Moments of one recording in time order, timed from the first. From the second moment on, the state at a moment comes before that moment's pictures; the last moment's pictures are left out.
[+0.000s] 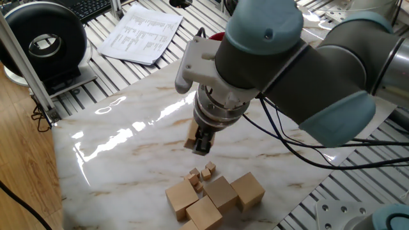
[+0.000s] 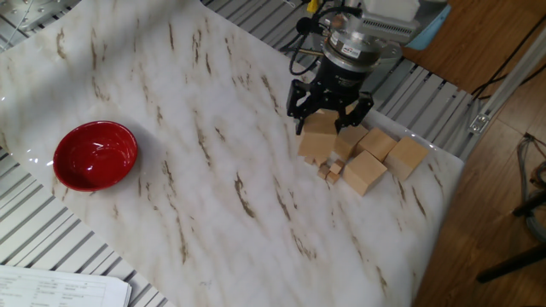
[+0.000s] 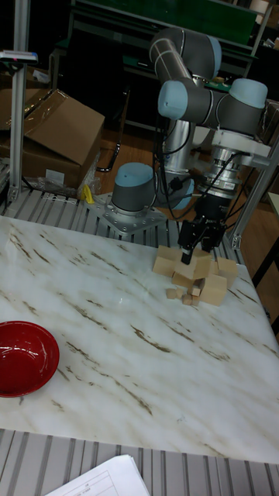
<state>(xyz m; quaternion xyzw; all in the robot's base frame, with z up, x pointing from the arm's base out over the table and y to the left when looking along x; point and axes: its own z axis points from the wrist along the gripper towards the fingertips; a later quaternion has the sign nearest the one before) 0.417 0.158 0.141 -0.31 0.93 -0.06 0.16</state>
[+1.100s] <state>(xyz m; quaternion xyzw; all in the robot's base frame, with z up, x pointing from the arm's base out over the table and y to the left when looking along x) 0.425 0.156 0.160 -0.28 0.95 -0.03 0.12</state>
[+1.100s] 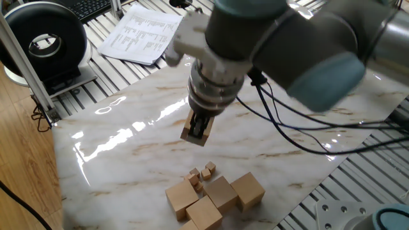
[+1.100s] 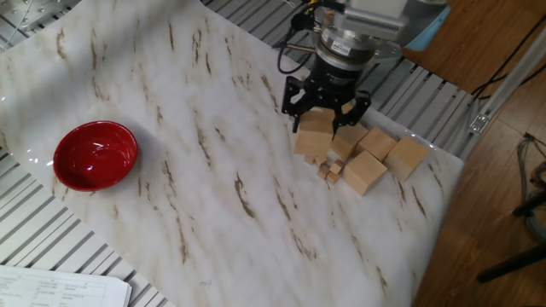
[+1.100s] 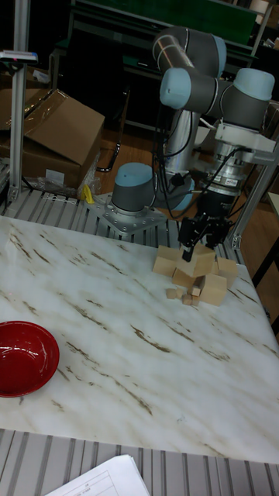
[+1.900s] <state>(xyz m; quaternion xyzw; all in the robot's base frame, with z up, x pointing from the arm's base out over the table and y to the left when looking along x) 0.461 0.124 0.168 -0.33 0.94 -0.01 0.07</state>
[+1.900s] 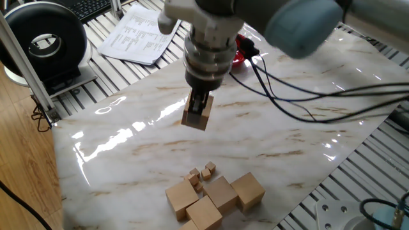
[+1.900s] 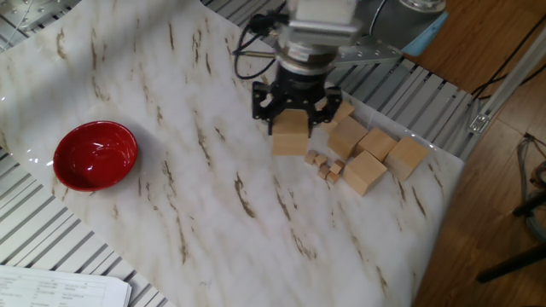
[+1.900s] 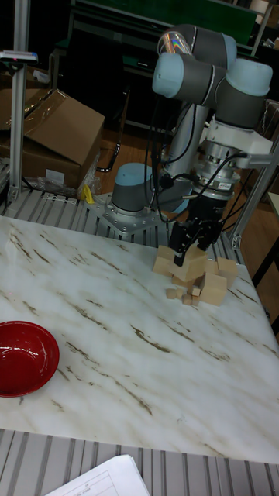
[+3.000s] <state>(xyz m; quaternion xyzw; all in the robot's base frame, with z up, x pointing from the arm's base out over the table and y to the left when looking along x) 0.475 0.102 0.133 -0.44 0.90 -0.01 0.04</state>
